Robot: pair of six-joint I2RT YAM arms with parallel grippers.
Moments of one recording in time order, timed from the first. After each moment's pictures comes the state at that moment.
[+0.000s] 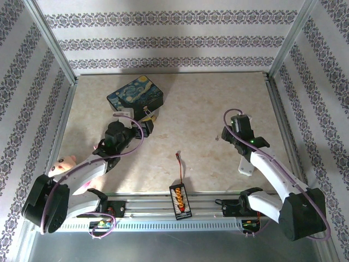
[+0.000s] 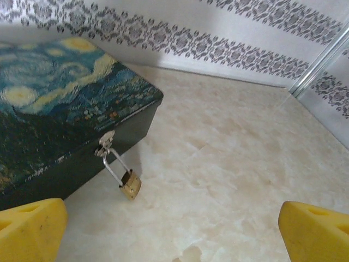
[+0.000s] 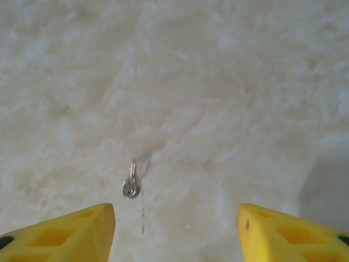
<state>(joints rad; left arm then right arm) -0.40 1.18 0.48 0.43 -0.03 -0.40 0.25 1.08 0.68 -0.48 0.22 0.51</state>
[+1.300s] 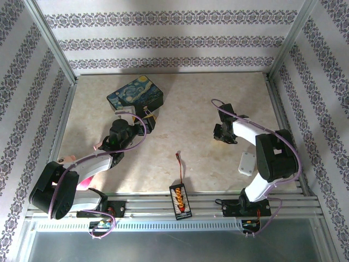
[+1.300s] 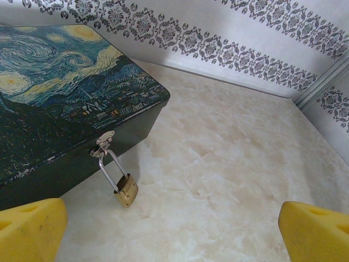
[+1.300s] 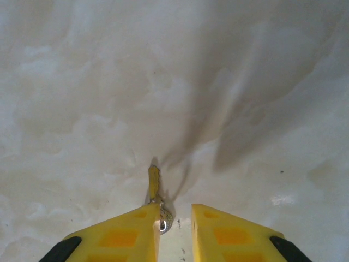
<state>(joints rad) -0.40 1.30 0.51 0.53 -0.05 -0.47 0.21 1.67 0.94 -0.54 0.00 0.57</state>
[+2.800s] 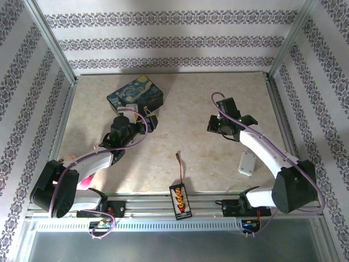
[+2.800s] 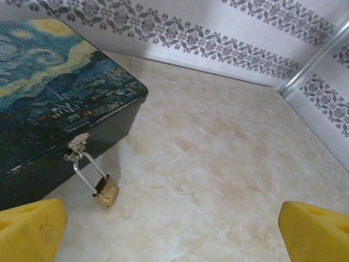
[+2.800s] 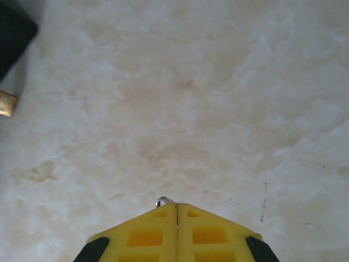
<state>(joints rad) -0.40 1.32 0.56 0.48 0.04 -0.45 0.37 1.32 1.02 -0.62 -0.02 0.54</state>
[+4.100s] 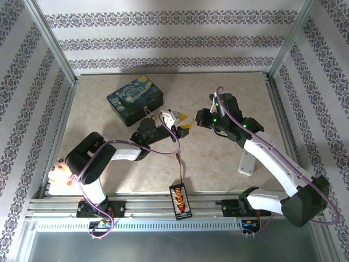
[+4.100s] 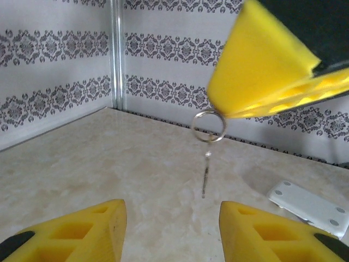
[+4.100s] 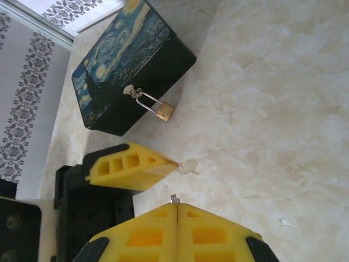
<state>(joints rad) -0.66 1.76 0.75 1.05 0.40 -0.05 0.50 1.20 1.09 -0.52 -0.17 0.70</state>
